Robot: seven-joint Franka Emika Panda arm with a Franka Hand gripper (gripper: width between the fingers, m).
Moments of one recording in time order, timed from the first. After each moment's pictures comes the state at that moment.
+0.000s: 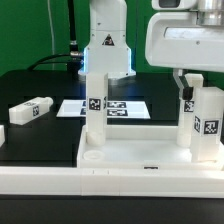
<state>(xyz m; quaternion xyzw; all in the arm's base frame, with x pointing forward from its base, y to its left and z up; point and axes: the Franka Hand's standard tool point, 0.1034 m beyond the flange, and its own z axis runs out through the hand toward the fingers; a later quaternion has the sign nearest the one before) 0.625 0.108 0.113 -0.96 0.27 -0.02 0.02</state>
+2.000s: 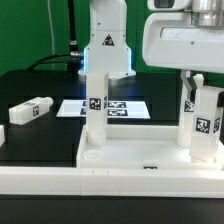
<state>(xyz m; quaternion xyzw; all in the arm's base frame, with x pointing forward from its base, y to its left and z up) 0.625 0.102 0.111 -0.91 0.40 -0.02 0.03</state>
